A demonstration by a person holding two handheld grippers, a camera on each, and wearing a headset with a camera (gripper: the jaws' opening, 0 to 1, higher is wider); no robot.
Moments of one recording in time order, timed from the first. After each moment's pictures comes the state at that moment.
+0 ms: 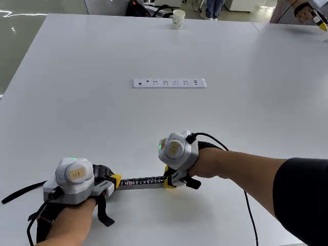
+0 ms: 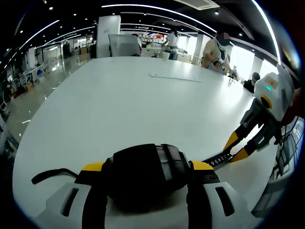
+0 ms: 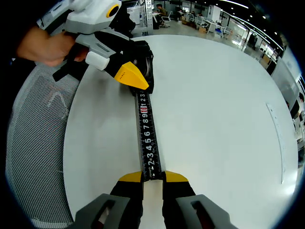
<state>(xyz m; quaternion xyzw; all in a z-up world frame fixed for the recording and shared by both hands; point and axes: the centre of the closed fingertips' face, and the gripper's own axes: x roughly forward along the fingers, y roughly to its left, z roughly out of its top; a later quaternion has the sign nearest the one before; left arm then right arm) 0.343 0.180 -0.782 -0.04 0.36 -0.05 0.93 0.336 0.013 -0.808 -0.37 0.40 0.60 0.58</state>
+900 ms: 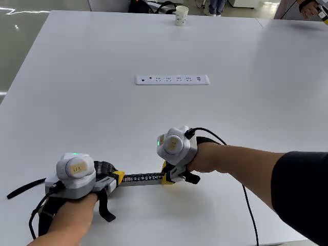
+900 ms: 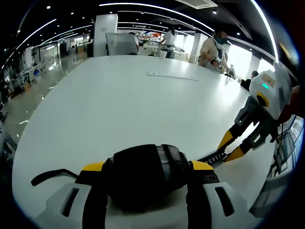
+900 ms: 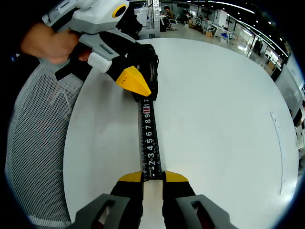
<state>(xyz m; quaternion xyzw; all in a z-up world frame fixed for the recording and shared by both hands) 0.340 0.181 -0.781 -0.04 0.36 -0.06 0.93 0.335 0.027 -0.808 -0.38 0.39 0.62 0.56</state>
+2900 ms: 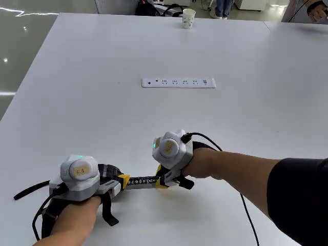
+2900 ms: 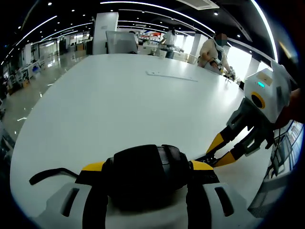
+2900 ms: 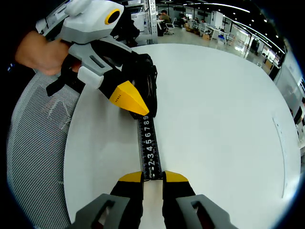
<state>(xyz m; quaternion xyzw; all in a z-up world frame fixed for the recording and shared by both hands) 0.340 0.180 -0.781 -0.05 0.37 -0.07 0.93 0.333 0.058 -0.808 -0.35 0.38 0.63 0.58</state>
